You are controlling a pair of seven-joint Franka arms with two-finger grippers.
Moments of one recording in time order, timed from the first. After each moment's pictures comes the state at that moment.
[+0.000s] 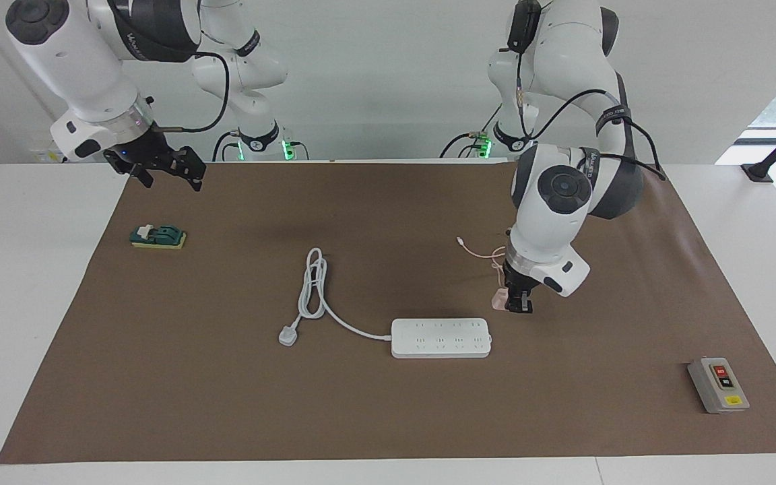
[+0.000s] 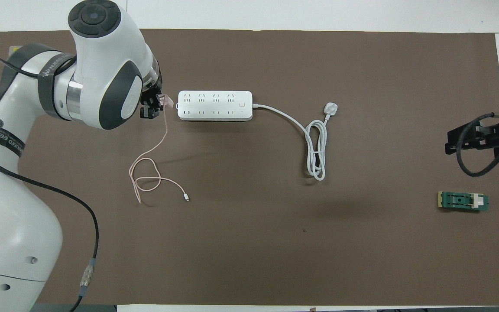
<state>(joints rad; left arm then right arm) -0.39 0.52 0.01 -1.34 0.04 1.85 -1.85 0.14 0.00 -0.18 -1.63 0.01 1.48 0.07</state>
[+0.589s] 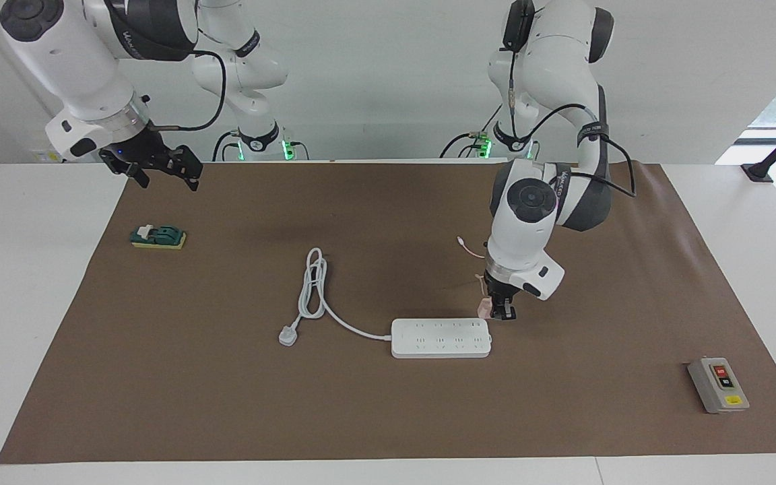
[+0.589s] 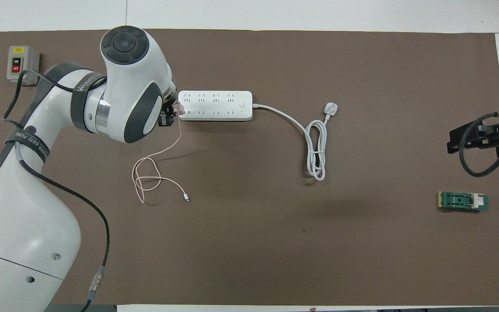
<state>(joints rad) -0.42 0.51 0.01 -1.47 0.06 1.98 -1.97 0.08 0.00 -0.12 -1.63 0.01 1.48 0.07</state>
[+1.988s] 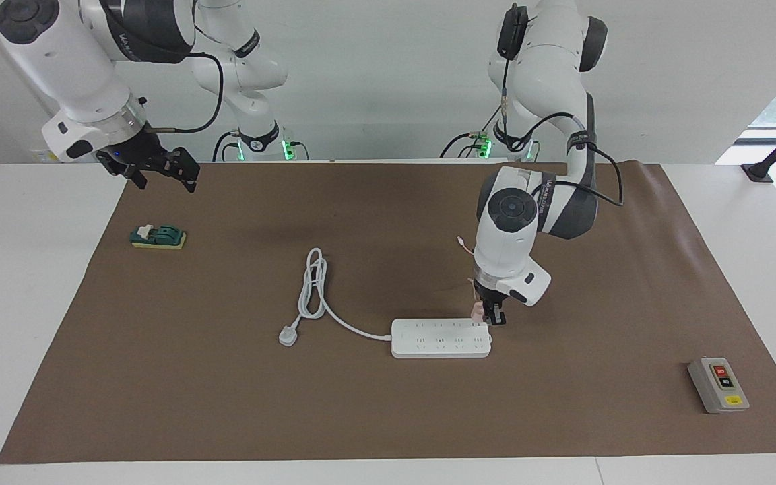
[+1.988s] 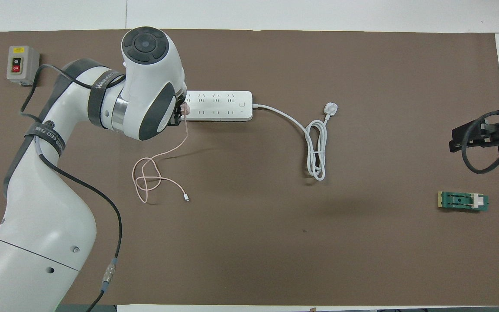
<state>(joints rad) -0.44 0.57 0.01 -1.39 0.09 1.95 -2.00 0.06 0.01 -0.11 -1.62 0.01 1.48 0.07</state>
